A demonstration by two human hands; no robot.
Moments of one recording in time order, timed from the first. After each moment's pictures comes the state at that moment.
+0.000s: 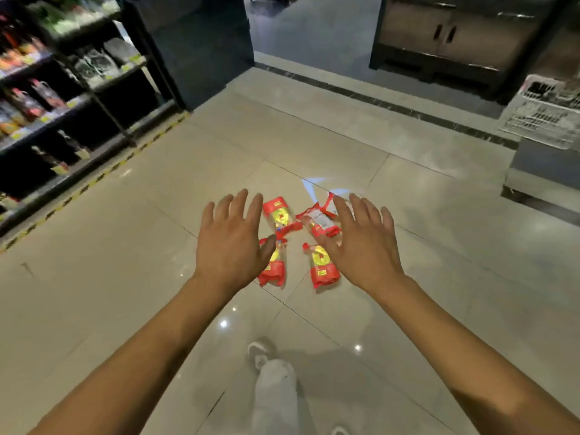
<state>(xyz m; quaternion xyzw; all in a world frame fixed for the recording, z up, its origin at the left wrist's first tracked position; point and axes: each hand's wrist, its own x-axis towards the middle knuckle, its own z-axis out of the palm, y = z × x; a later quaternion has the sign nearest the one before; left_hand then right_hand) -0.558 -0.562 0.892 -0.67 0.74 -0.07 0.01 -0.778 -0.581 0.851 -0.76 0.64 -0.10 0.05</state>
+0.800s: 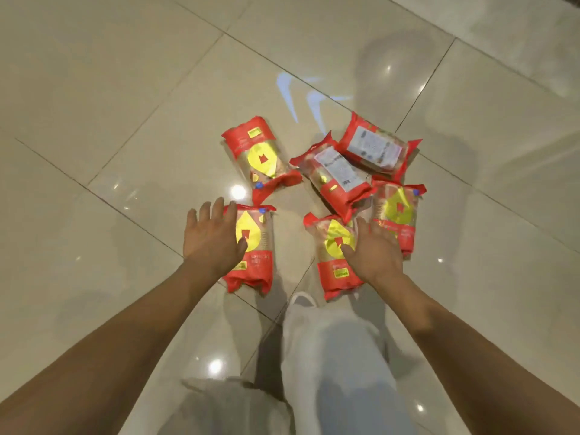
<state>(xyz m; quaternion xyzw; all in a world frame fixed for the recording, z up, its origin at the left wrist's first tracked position) -0.417 -0.937 0.258 -0.67 0.71 0.11 0.19 -0.713 -0.927 0.241 -0.63 0.72 0.17 0.23</state>
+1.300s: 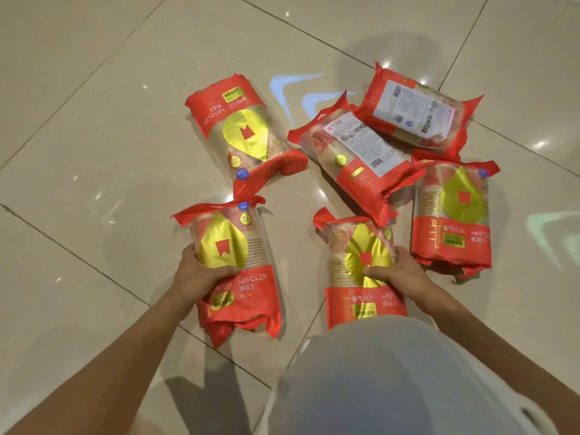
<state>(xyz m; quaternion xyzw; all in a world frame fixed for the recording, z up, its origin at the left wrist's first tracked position) -0.379 -0.944 -0.072 -0.79 0.30 0.51 -0.14 -0.781 -0.940 -0.055 -0.34 0.77 -0.07 0.54</state>
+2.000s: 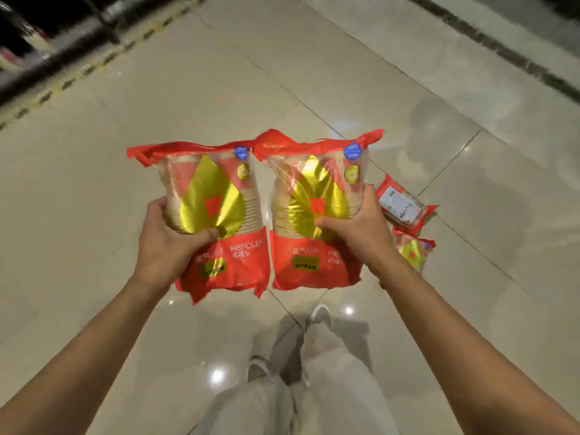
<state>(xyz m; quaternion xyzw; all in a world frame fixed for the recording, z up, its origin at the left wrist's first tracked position) -0.302 -0.843 0.564 -0.81 0.31 0.34 -0.37 -0.594 -0.944 0.552 -0.54 0.63 -0.24 0.50</state>
